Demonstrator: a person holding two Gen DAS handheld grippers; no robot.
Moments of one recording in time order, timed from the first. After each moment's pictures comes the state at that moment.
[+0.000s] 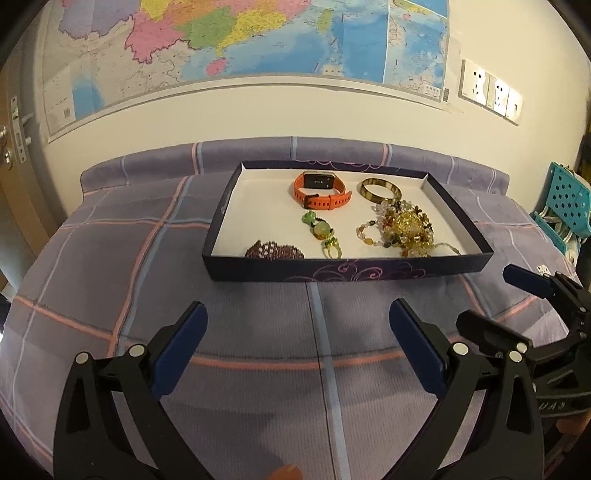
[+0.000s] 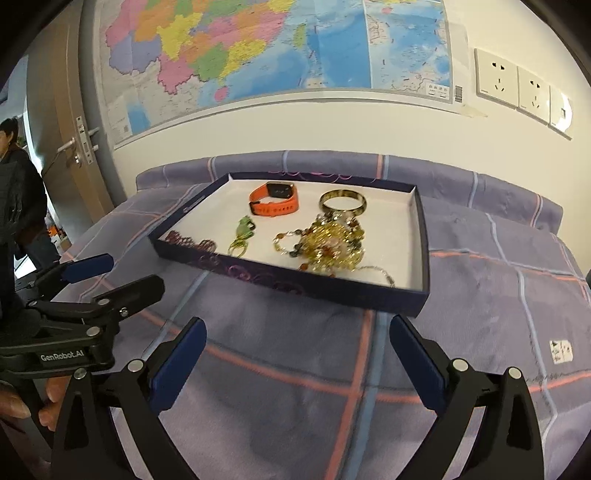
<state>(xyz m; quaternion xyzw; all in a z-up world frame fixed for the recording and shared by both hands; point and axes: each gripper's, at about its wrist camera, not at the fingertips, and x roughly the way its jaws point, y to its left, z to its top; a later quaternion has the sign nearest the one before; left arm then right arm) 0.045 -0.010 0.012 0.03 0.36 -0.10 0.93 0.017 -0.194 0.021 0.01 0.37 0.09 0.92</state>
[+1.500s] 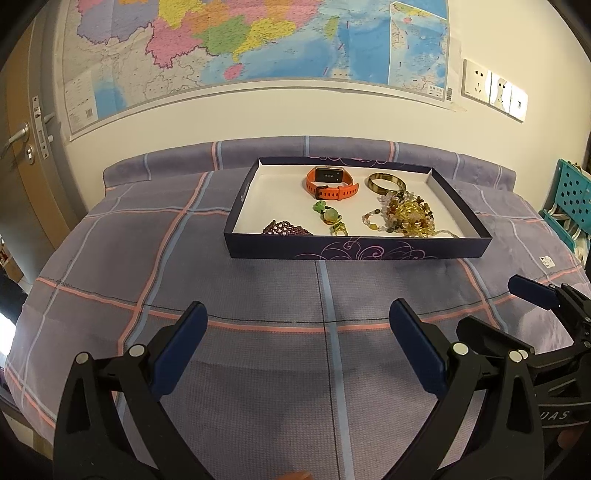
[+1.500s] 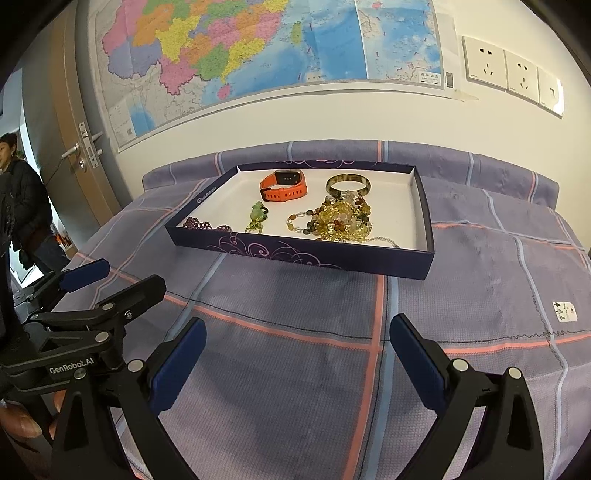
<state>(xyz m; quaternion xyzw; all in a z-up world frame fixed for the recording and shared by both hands) 0.014 -0.007 0.016 0.04 0.35 -0.07 0.93 -0.007 -0.190 0.020 0.04 0.38 0.09 0.92</state>
